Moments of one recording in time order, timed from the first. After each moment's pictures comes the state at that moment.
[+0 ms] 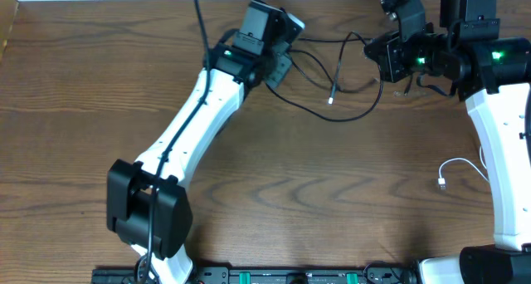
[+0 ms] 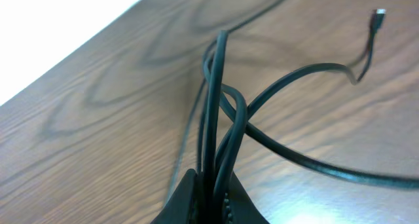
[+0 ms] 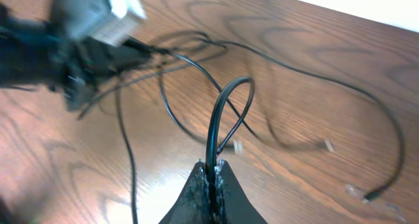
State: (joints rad) left arm -0.43 1.85 1.64 -0.66 -0.02 0.25; right arm 0.12 1.60 1.75 -1.01 -0.46 -0.16
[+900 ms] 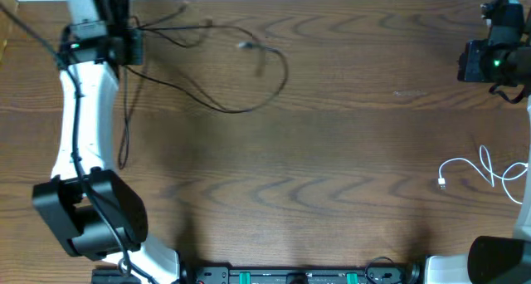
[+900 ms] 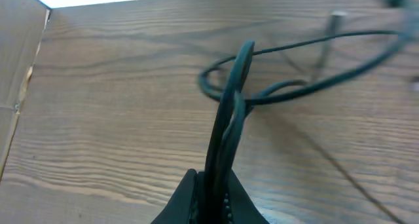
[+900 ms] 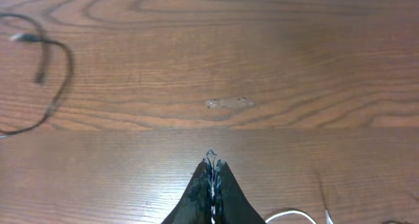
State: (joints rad) left arm 0.20 1.81 1.64 -0.67 -0.06 0.24; right arm -0.22 1.60 1.75 -1.14 -0.23 -0.09
